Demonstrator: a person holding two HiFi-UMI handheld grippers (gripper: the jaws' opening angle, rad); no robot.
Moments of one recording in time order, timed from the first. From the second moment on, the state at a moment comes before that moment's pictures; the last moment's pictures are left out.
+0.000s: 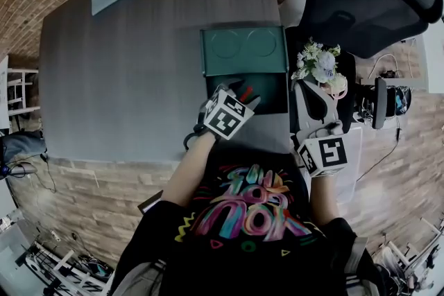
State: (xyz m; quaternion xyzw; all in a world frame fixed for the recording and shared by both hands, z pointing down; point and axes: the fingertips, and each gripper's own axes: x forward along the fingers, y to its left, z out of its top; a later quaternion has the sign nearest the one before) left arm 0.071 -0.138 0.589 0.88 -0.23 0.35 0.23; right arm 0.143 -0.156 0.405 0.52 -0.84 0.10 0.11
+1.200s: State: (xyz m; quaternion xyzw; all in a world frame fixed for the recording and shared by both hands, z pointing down) left arm 0.067 -0.135 0.630 0.82 -0.27 0.47 0.19; right arm 0.153 -0.163 0.405 0.54 -0.83 0.10 0.11
